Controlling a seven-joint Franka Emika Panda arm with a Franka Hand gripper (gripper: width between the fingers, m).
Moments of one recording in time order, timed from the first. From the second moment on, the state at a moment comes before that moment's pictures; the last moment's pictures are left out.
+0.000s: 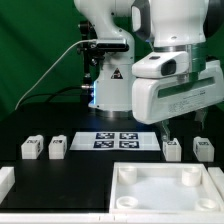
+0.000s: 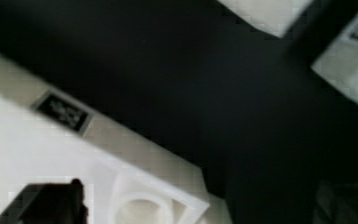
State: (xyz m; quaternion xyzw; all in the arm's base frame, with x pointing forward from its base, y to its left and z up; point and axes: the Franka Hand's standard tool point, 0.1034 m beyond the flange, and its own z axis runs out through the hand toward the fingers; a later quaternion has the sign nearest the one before) arm 0.462 0.117 0.071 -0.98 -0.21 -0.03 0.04
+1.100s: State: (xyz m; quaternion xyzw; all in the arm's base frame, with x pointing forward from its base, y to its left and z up) arm 0.384 0.181 0.038 -0.96 0.02 0.28 0.03
